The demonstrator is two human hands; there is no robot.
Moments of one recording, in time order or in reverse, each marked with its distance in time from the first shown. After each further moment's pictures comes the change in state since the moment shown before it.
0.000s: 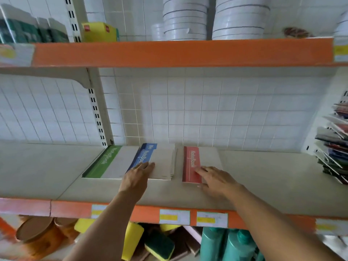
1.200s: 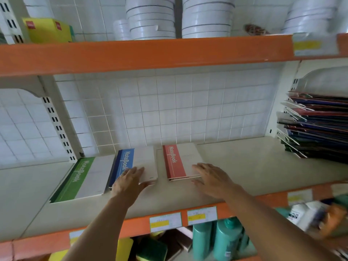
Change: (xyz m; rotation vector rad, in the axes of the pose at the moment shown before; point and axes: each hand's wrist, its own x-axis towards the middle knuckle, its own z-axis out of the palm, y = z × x) left_hand 0.032 0.005 0.020 -0.066 -0.099 0.111; right_hand -0.026 0.010 0.011 0.143 0.131 0.233
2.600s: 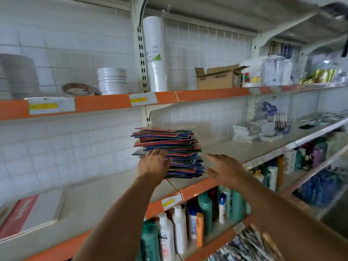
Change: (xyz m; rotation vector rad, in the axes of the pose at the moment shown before) left_hand -0.014 0.556 -0.057 -0.043 0.290 0.459; right_hand -0.310 0.363 -0.177 -0.178 0.285 0.468
